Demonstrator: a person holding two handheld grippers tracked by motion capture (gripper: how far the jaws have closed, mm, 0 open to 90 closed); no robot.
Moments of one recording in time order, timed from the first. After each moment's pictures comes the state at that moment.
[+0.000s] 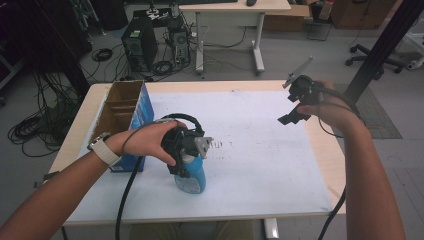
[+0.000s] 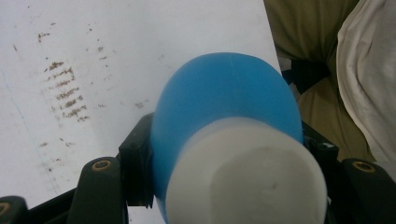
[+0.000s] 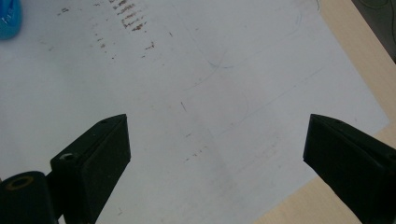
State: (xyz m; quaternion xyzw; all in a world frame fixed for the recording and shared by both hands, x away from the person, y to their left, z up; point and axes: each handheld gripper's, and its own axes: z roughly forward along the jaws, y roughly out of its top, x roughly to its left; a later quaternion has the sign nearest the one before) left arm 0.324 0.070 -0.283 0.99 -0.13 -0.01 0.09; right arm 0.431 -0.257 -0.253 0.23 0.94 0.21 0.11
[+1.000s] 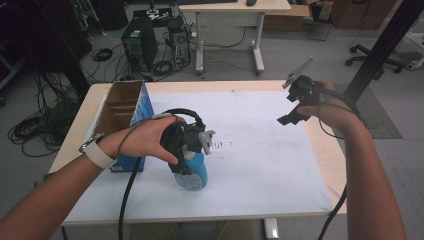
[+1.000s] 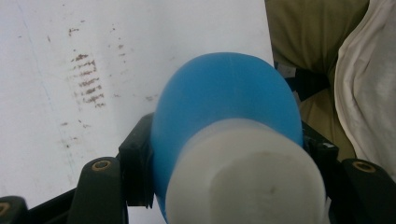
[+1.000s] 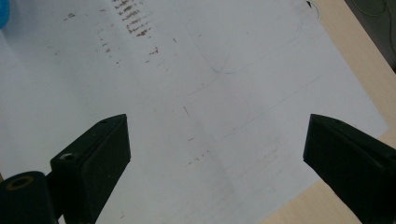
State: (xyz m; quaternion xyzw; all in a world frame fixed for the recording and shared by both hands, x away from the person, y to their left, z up) left arm 0.310 0.065 -0.249 0.99 -0.07 0.02 0.08; right arm 0.427 -0.255 -0.250 0.23 0.94 0.21 0.11
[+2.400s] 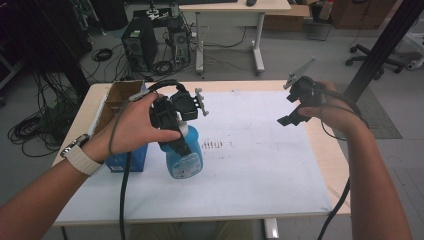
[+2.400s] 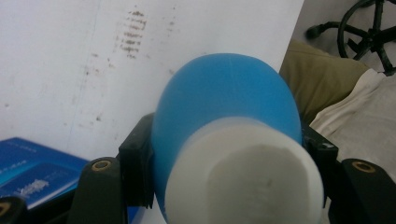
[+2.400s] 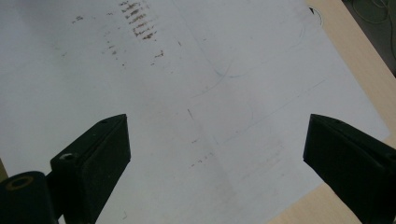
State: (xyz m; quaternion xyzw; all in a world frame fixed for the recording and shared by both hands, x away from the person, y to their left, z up) left arm 0.315 0.077 -0.181 0.98 0.18 0.02 0.10; right arm 0.422 -0.256 -0.248 0.22 0.94 0.22 0.11
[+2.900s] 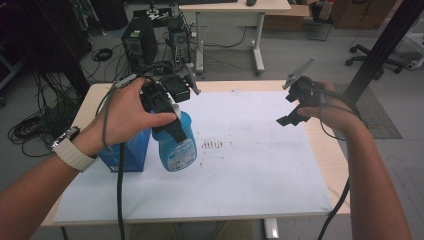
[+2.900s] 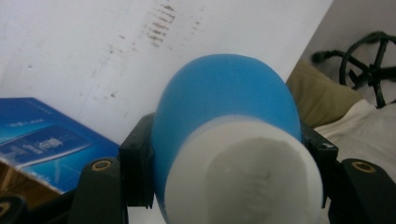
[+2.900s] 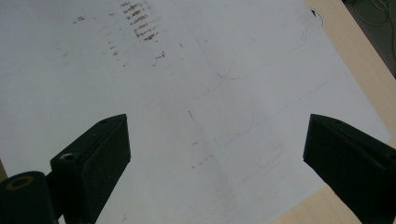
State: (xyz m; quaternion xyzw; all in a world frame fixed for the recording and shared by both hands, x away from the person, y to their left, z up) left arm 0.322 0.091 -0.149 0.96 0.27 0.03 0.10; right arm 0.423 -0.254 -0.249 0.21 0.94 0.22 0.11
